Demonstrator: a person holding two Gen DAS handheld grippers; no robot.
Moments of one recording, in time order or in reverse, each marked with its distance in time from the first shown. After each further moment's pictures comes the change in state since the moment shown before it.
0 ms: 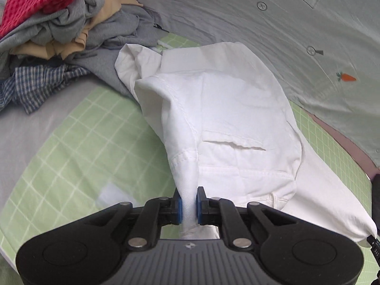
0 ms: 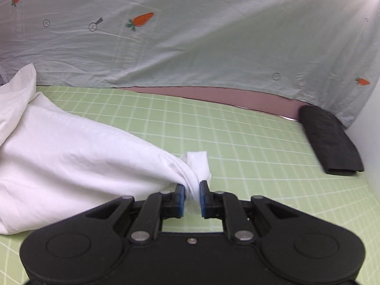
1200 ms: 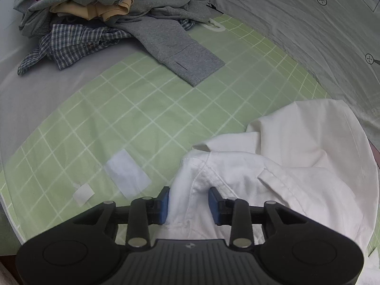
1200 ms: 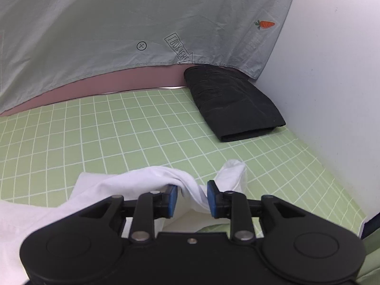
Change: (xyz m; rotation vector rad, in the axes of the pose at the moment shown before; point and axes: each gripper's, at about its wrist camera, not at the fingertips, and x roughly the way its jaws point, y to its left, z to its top) left arm 0.046 0.000 0.004 -0.192 0.008 0.236; right arm 0.052 -0.170 0.016 0.297 0.102 -0.297
